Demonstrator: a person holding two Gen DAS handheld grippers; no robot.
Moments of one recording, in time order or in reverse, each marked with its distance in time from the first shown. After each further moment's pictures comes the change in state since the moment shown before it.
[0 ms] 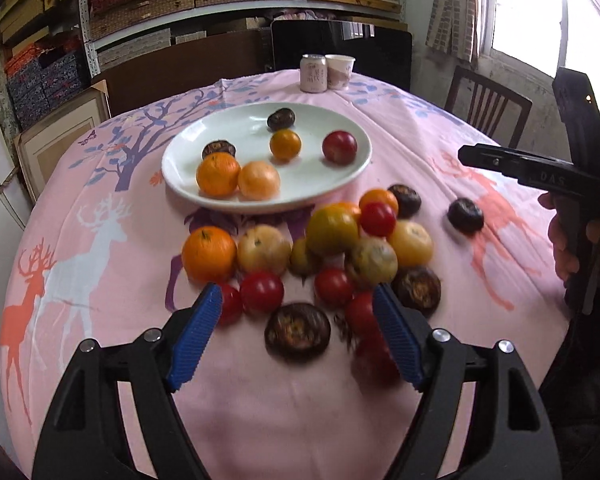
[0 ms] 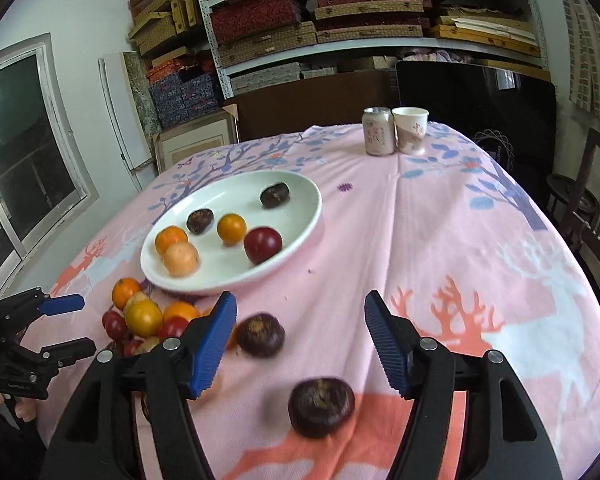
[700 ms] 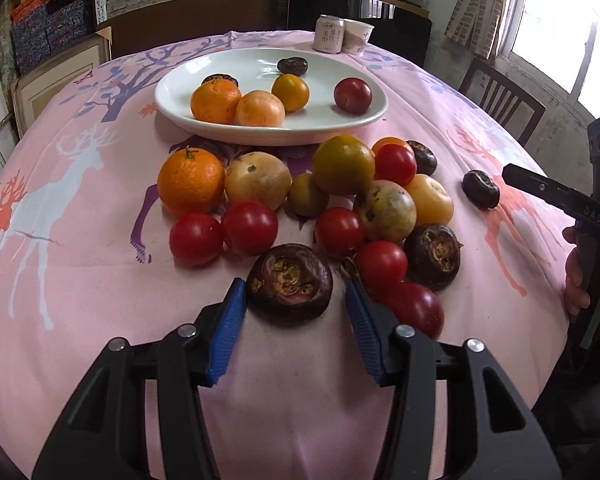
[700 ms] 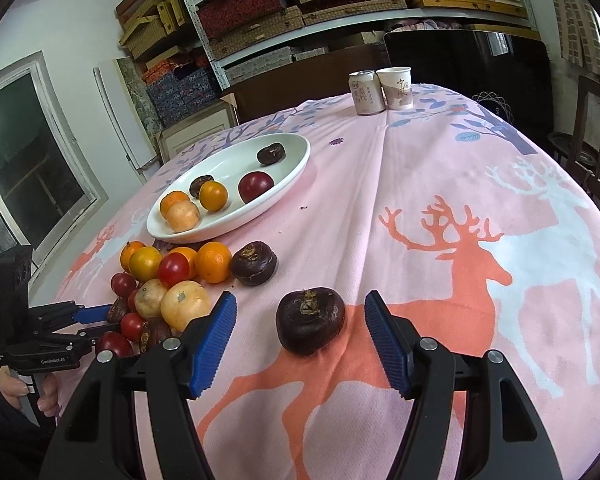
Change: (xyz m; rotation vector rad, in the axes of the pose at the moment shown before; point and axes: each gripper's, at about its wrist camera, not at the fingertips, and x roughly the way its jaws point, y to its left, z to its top) left arm 0.036 0.009 -0.018 -0.130 0.107 -0.054; right arm -0.008 -0.018 -0.038 0.073 0.034 0.063
